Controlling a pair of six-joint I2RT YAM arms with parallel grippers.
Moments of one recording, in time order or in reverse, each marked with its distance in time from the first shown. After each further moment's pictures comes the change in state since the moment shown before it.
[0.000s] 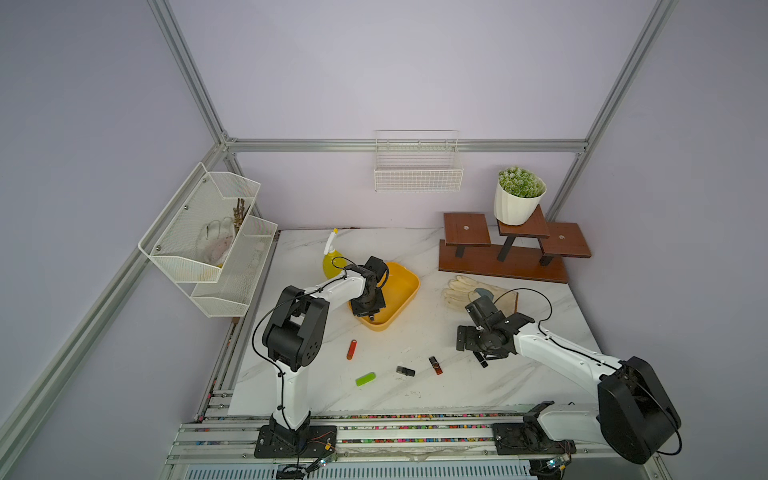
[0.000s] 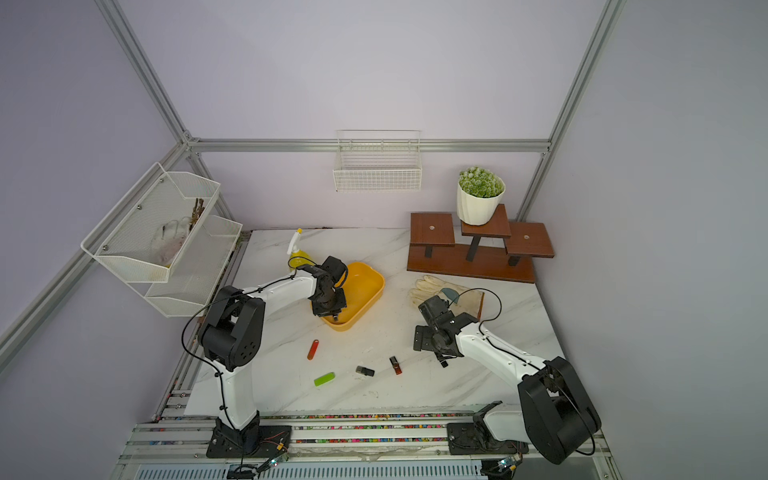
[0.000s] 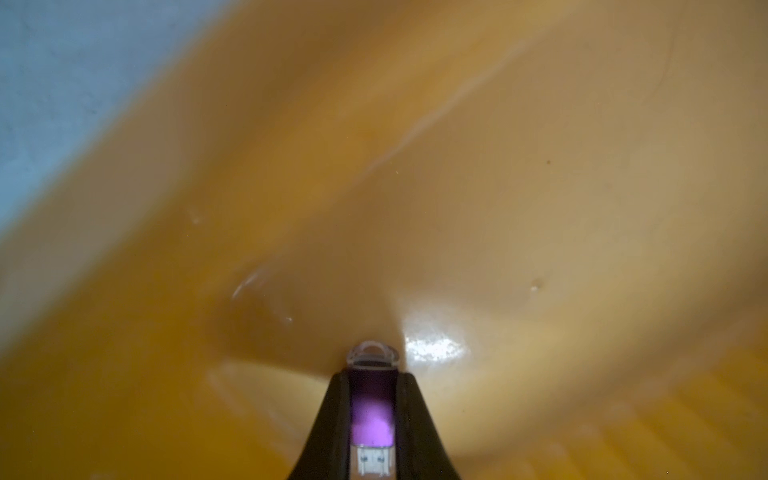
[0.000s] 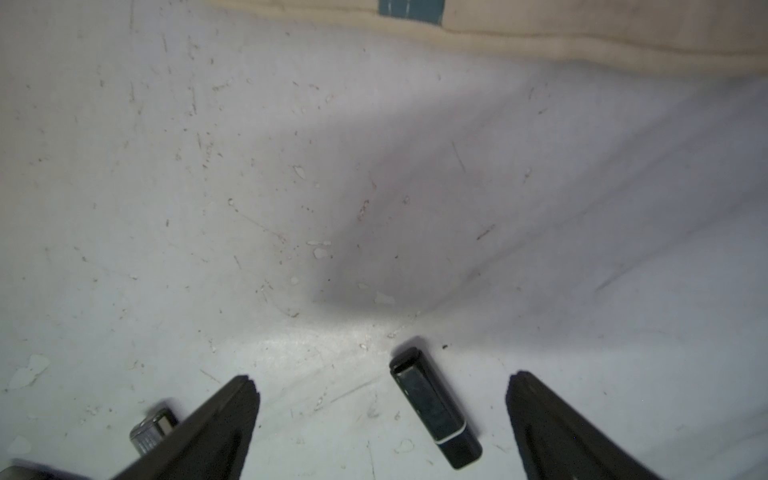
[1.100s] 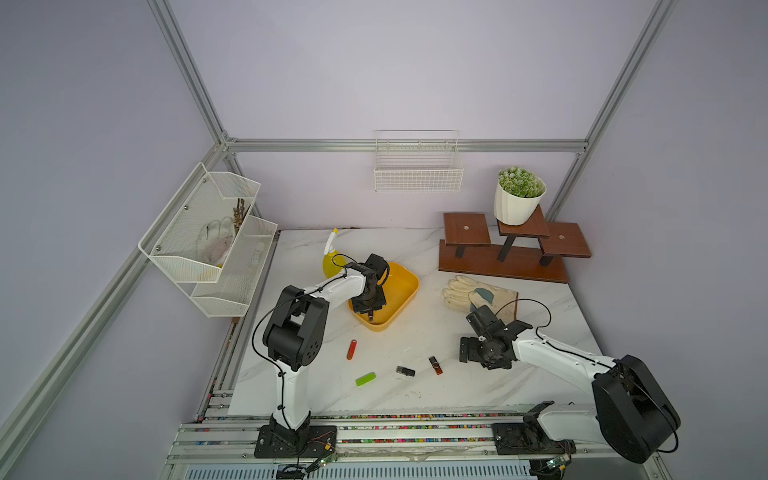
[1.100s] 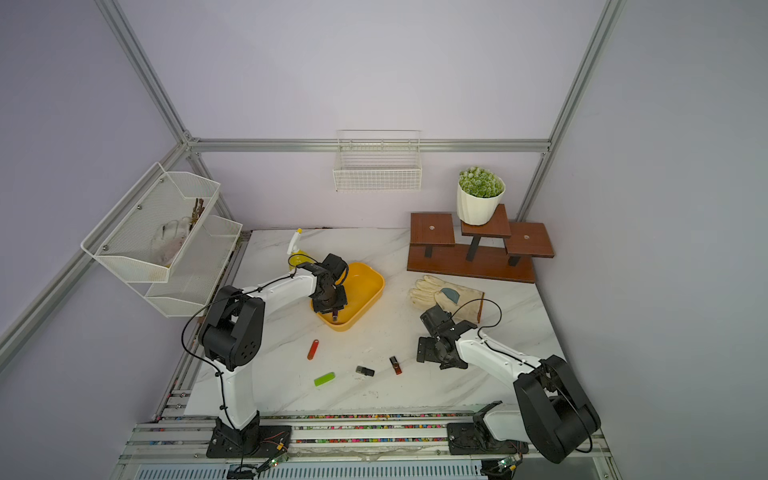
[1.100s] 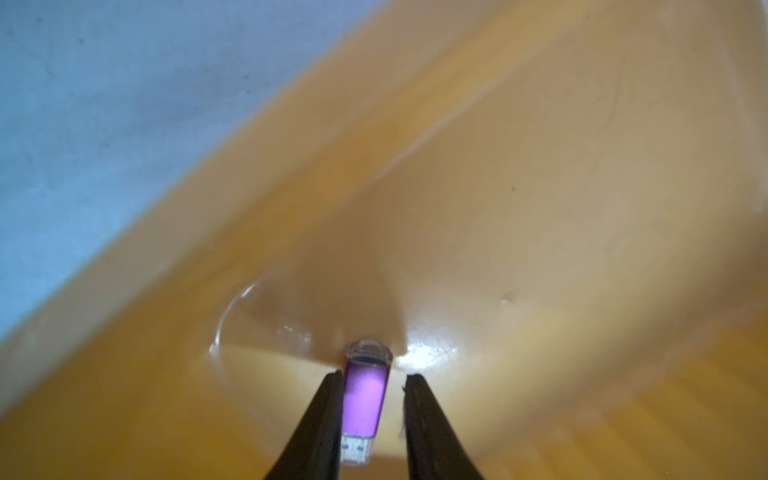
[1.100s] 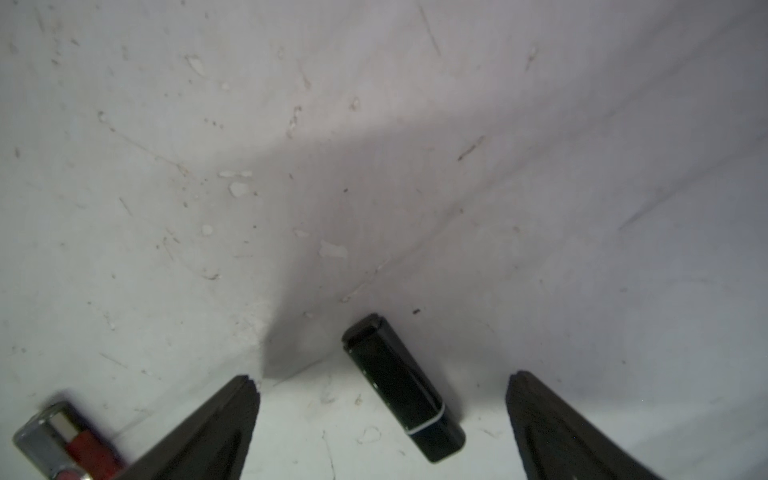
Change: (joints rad) left arm 0.000 0.001 0.042 0.001 -0.007 0.013; right arm 0.000 -0.016 -0.091 0.002 -0.027 0.021
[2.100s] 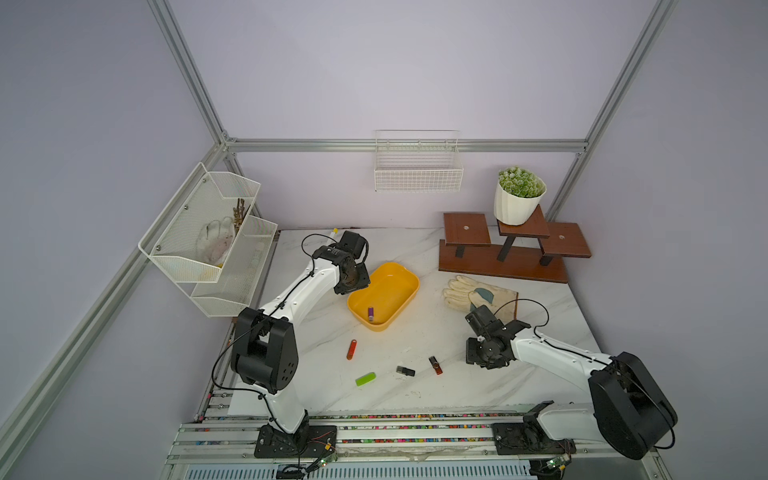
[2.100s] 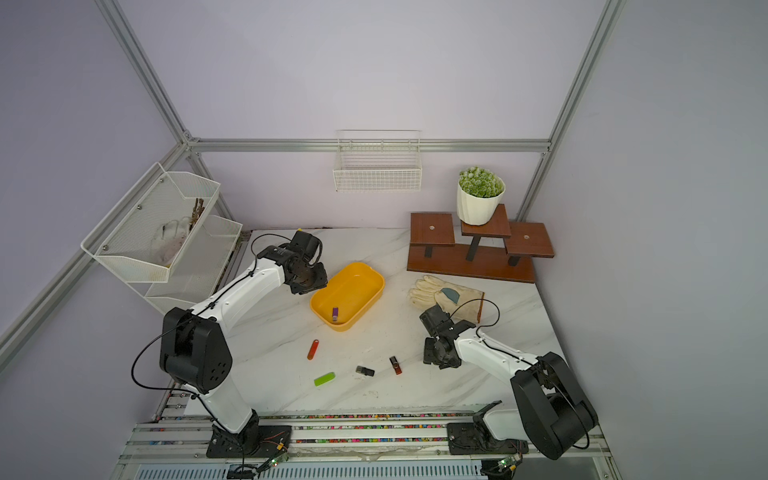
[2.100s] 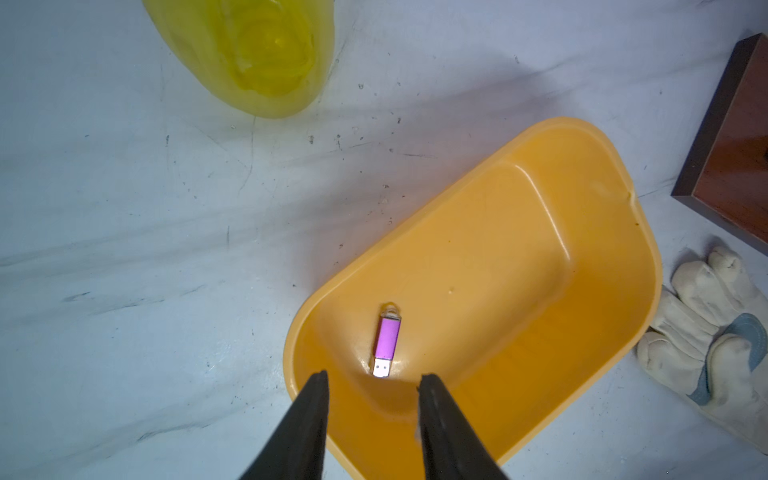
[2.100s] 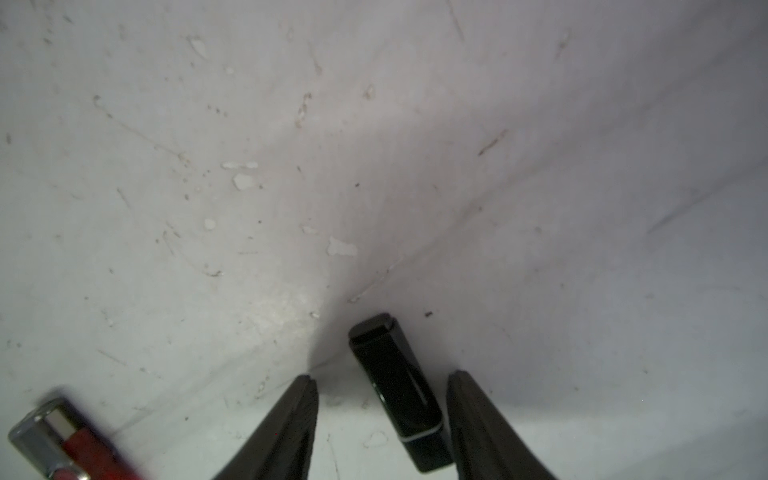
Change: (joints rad) left arm 0.101 -0.241 0.035 -0.117 -0.018 0.072; right arm 0.001 0.033 0.009 0.013 -0.036 -0.018
